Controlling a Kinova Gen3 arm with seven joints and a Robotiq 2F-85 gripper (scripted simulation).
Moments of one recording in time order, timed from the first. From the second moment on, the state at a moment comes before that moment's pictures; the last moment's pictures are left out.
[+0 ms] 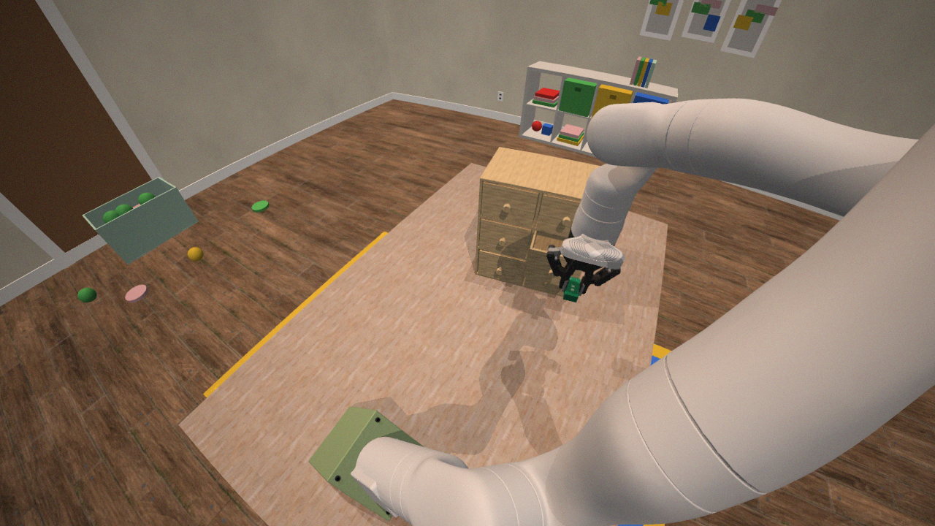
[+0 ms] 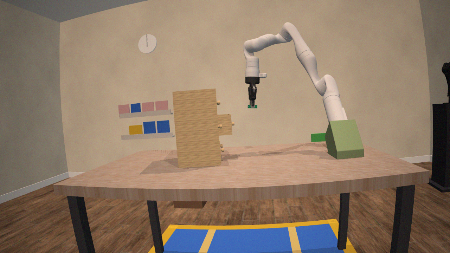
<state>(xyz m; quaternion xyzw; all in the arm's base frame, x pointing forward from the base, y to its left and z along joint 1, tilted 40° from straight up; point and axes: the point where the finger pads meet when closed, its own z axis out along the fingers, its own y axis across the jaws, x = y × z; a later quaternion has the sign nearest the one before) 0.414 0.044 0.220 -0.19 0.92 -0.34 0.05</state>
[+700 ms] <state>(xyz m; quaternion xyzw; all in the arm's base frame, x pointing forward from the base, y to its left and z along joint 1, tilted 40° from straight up) 0.415 0.044 0.219 -0.23 0.91 -0.31 0.16</state>
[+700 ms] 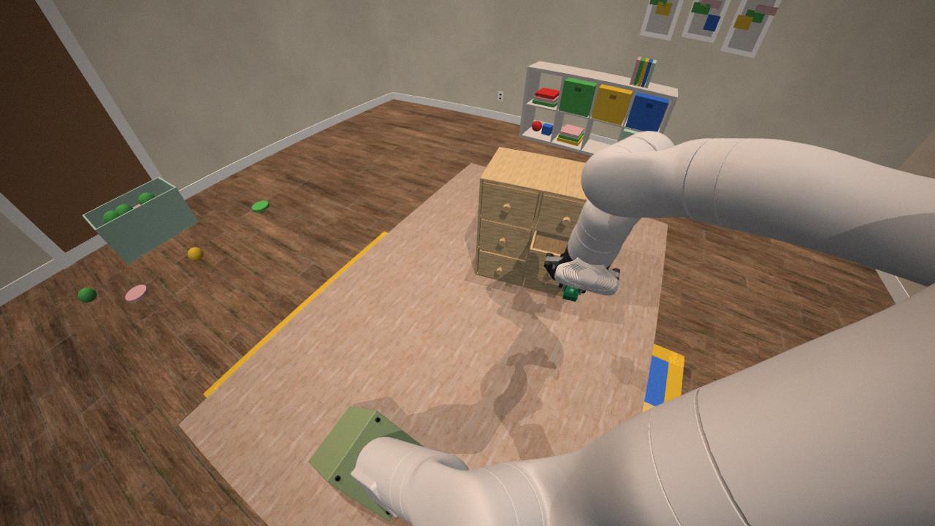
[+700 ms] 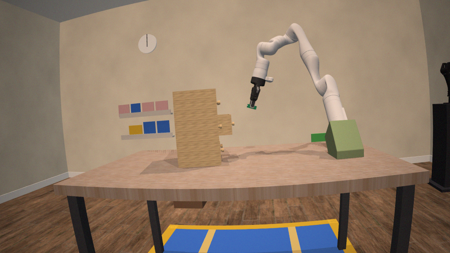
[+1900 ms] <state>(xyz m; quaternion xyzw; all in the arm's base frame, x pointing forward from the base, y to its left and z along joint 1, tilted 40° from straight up) 0.414 0.042 0.219 -0.28 0.86 -0.27 0.32</state>
